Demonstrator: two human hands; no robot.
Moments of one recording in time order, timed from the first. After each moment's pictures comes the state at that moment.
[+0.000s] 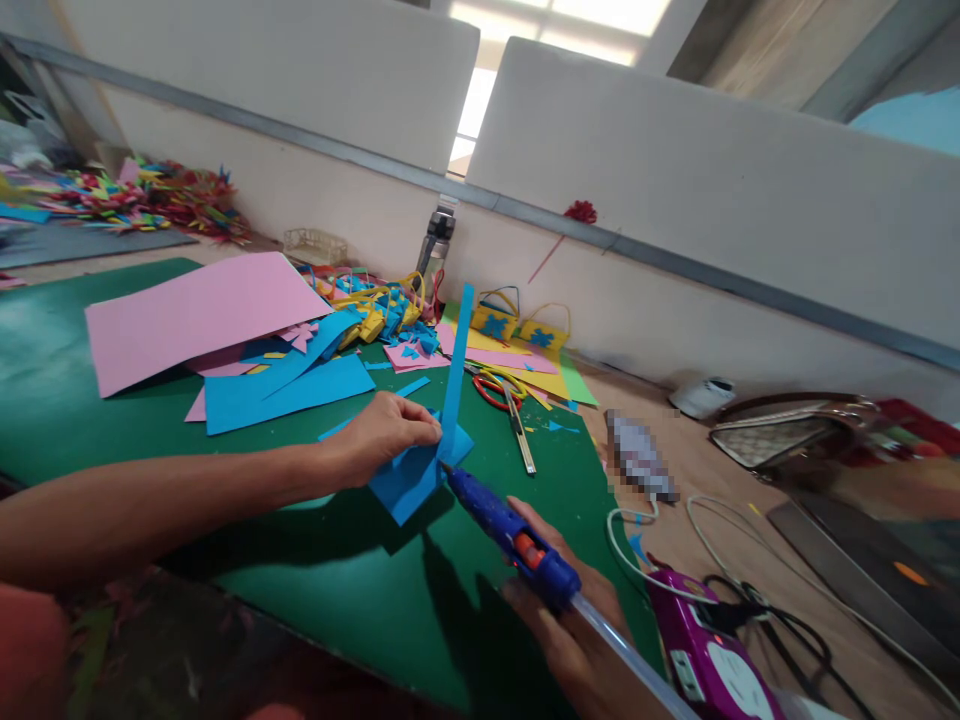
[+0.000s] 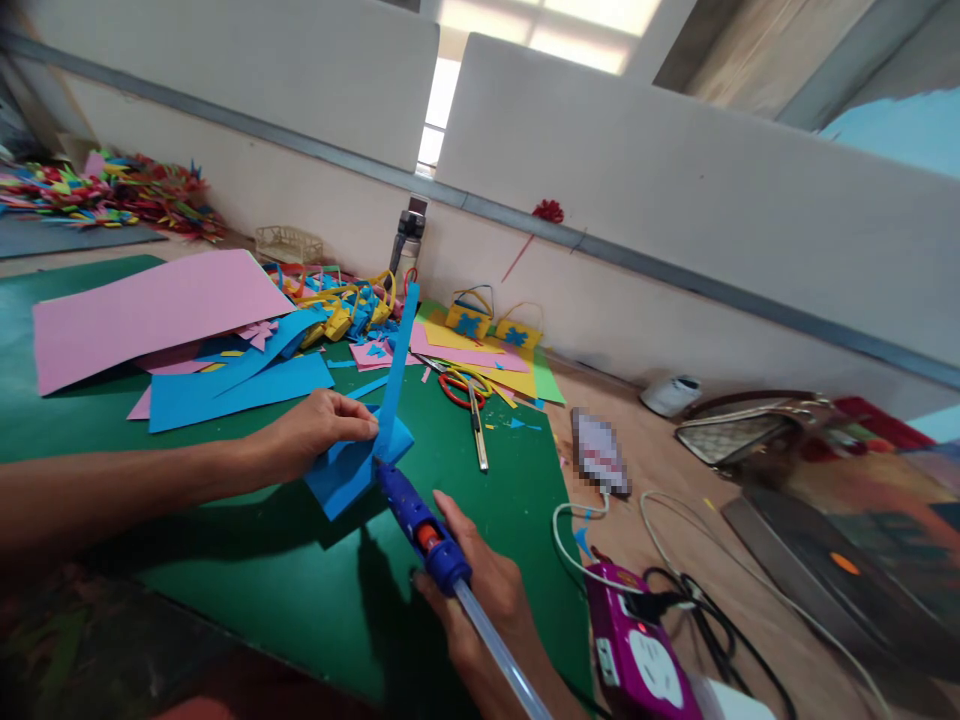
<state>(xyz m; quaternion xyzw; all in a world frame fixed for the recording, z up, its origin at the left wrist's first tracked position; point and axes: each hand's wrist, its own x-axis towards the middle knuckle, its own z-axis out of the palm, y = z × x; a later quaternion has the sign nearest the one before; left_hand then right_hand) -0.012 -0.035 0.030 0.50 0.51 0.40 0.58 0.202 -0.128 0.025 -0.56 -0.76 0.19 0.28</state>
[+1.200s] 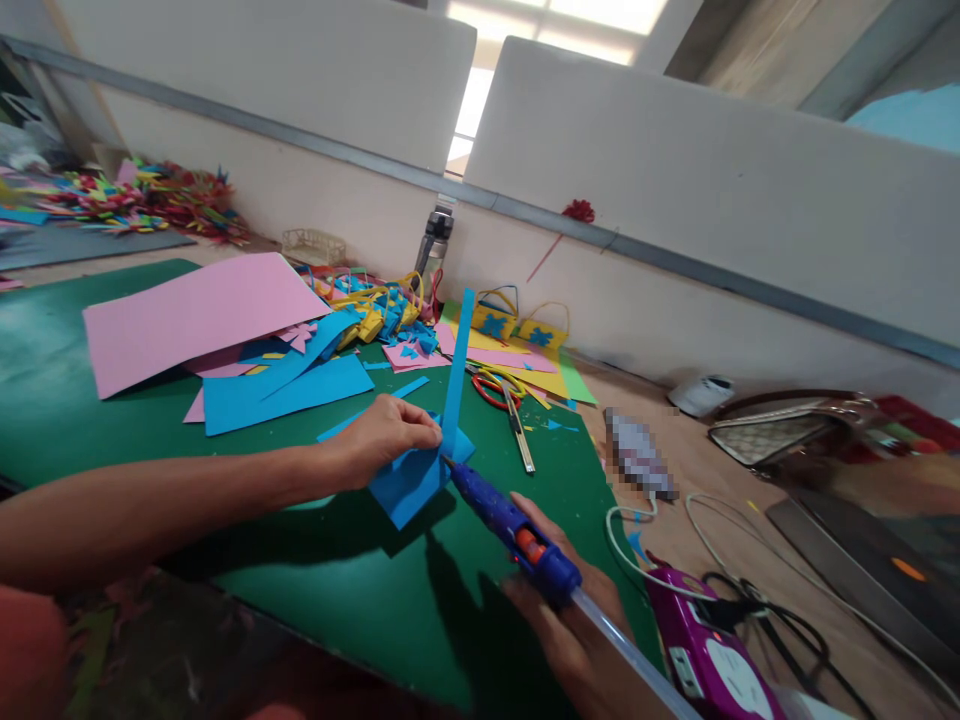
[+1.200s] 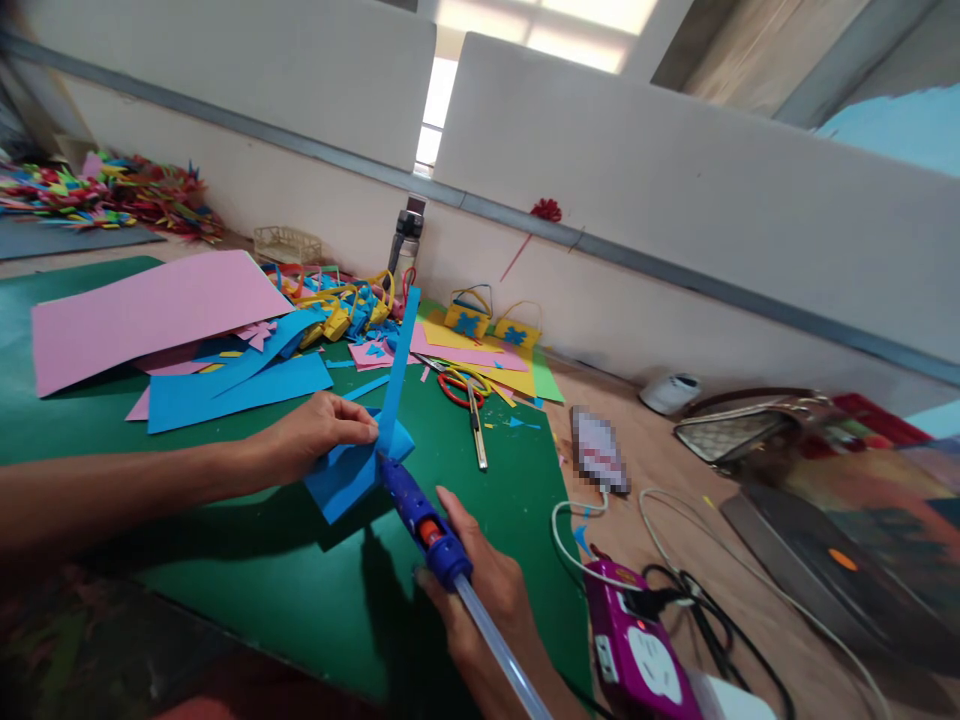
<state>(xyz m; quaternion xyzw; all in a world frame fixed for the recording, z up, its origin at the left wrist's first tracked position) -0.012 -0.034 0.027 0.49 0.49 0.40 0.60 0.199 -0.131 0.028 -0.57 -0.75 0.18 0.30</state>
